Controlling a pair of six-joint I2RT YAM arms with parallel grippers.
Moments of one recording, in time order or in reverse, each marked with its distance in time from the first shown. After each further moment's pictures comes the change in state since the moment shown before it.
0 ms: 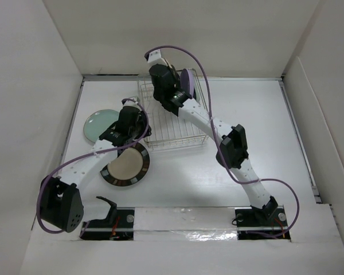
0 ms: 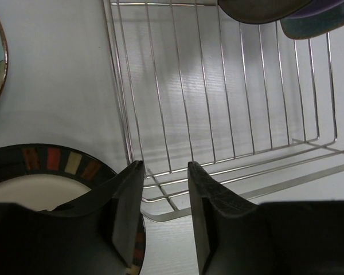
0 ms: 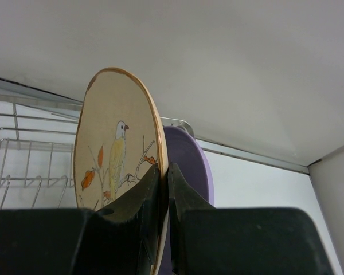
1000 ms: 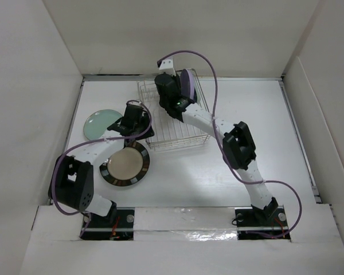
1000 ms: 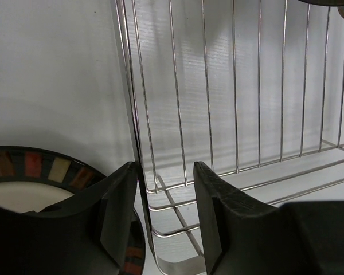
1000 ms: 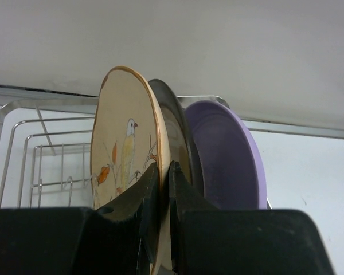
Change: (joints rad) left arm 0.039 0.188 0.033 0.007 0.064 -0.046; right arm -0.010 -0.077 -0.312 0.173 -0.060 0.291
